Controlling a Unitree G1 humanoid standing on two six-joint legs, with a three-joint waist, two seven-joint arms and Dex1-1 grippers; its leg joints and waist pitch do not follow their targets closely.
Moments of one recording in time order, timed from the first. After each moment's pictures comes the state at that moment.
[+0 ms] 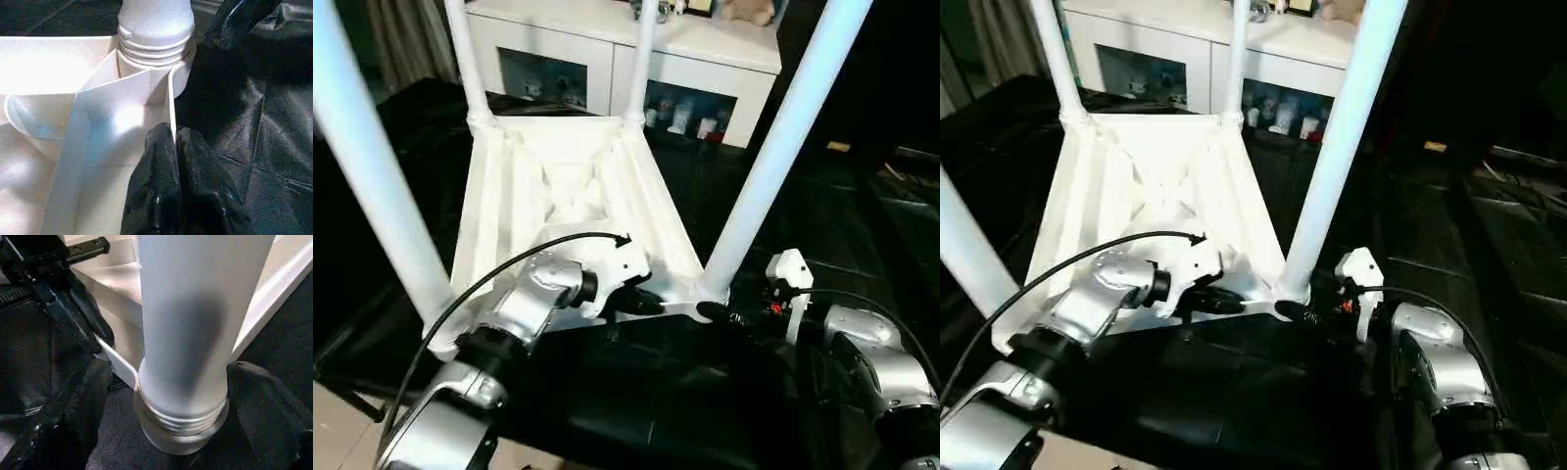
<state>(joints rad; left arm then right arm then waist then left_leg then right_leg) -0.62 0.22 -0.35 0.57 0.07 0.18 -1.14 -0.28 -0.44 0.05 0.42 0.27 0.09 1.03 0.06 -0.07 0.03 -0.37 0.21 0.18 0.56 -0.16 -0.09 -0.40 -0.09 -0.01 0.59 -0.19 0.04</state>
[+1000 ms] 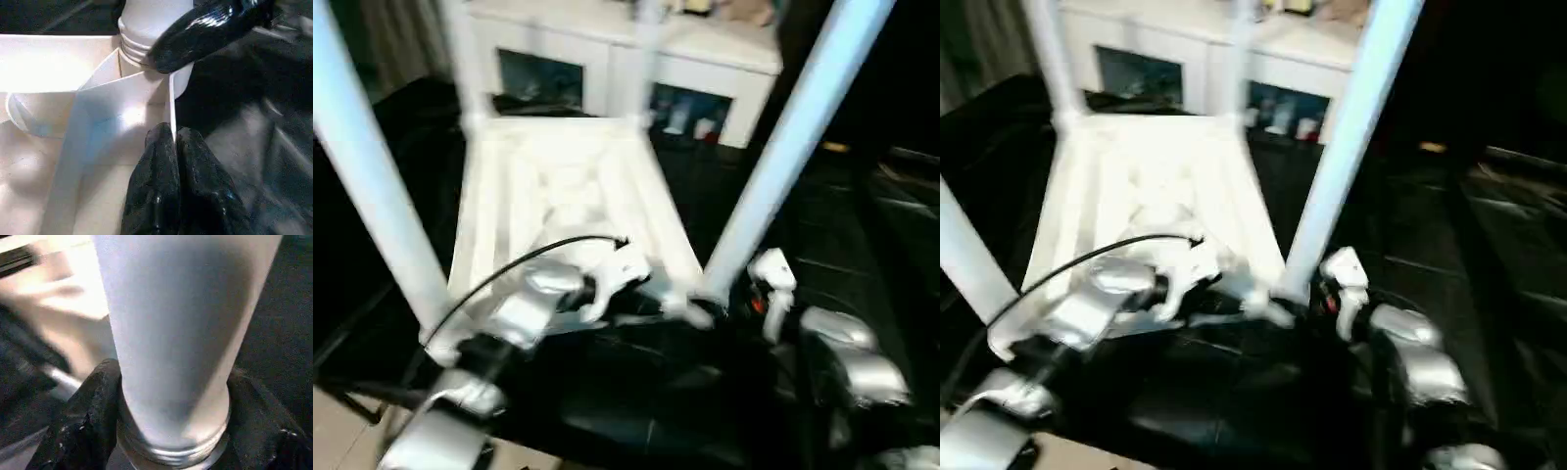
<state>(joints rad) -0.65 0.13 -0.31 0.63 0.11 0.24 -0.97 -0.34 -0.26 0.01 0.58 0.22 0.01 0.67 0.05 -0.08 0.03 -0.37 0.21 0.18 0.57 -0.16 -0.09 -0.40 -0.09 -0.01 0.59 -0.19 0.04</state>
